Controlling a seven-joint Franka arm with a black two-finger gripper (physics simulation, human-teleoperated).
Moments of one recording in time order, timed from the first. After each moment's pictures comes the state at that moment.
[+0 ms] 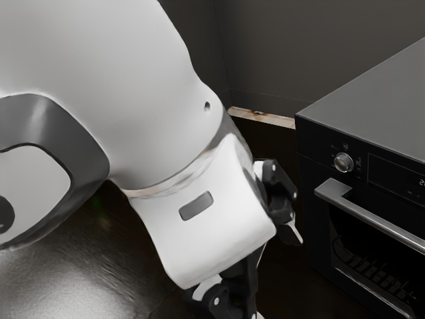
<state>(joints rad) -0.04 -0.38 -0.51 -1.69 -0.15 1.67 0.75</state>
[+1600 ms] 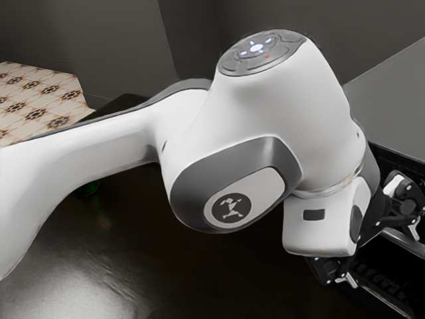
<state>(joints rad) -0.04 0.07 -0.61 -1.58 0.05 2.03 1.47</state>
